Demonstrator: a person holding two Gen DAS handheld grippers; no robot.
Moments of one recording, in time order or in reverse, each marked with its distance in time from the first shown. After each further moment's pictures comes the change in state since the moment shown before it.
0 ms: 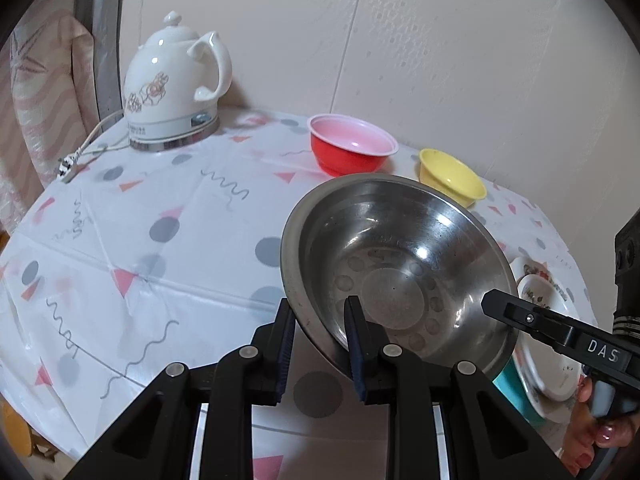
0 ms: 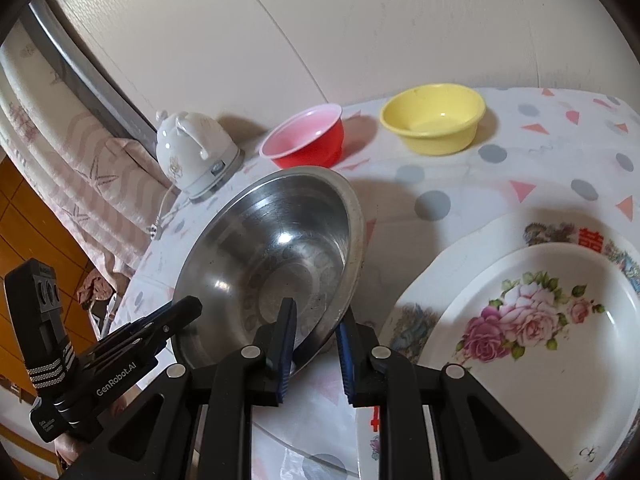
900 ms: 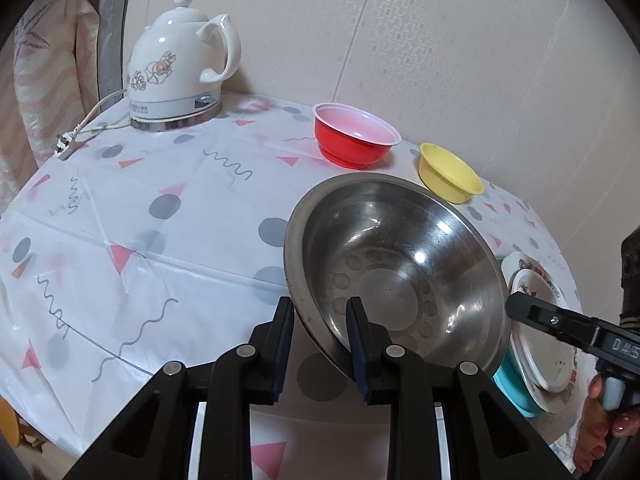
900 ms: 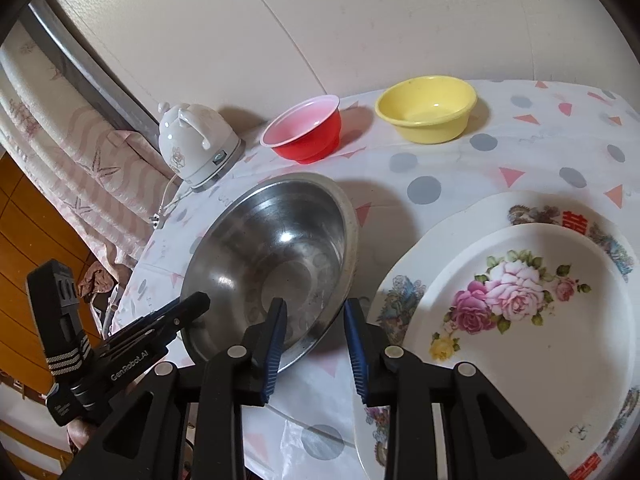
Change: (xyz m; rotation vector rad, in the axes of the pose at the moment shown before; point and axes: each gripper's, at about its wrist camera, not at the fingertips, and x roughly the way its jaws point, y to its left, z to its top) left arm -0.002 0.010 -0.004 -0.045 0.023 -0.042; right arm -0.018 -0.001 -0.007 0.004 0.025 0.001
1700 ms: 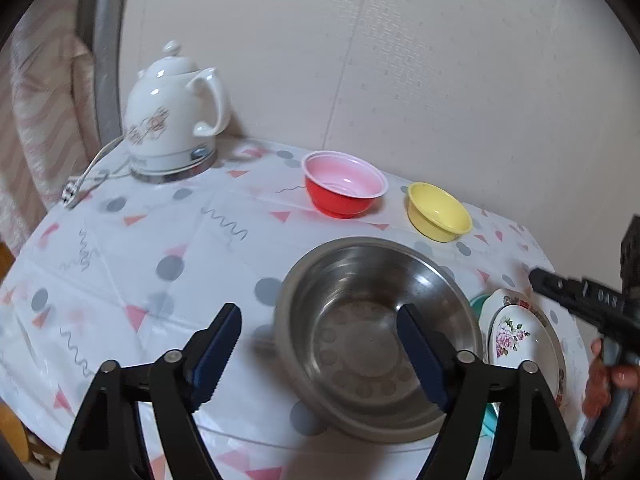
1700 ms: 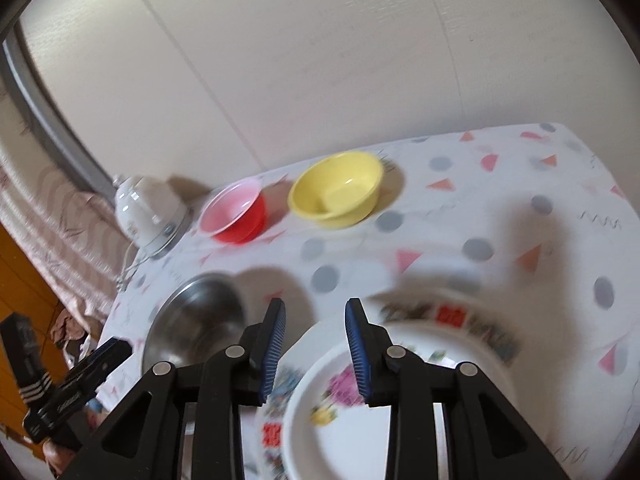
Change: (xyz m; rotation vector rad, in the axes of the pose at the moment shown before) left arm -0.022 -0.018 0.039 0.048 -0.076 0.013; right arm -0.045 -0.056 0.053 0.075 -0.151 -0.147
